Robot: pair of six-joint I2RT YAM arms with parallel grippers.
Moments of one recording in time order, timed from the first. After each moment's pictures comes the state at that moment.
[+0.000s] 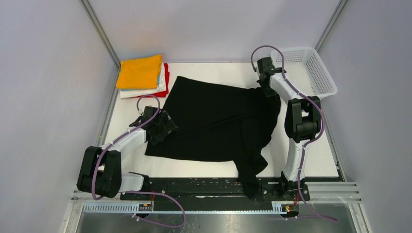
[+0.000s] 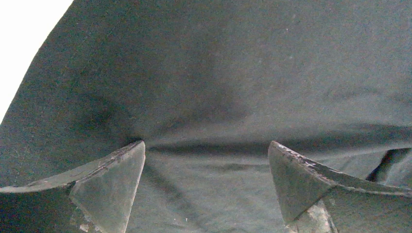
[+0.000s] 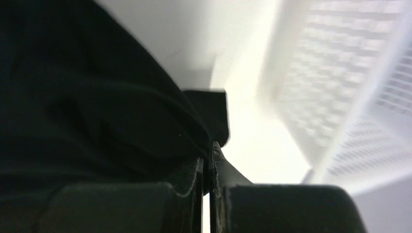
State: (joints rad) left arm -0.20 1.31 0.61 -0.31 0.03 -0.82; right arm 0.19 2.05 1.65 -0.77 0.36 -0.29
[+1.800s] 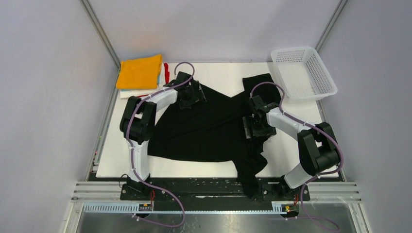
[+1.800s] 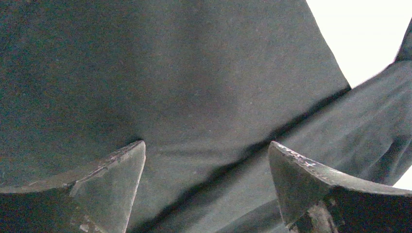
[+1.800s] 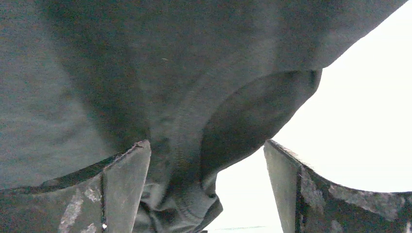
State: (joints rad) left arm -0.37 2.08 1.47 -0.35 0.12 -0.70; right arm 0.41 1.57 0.95 -0.74 0.14 0.28
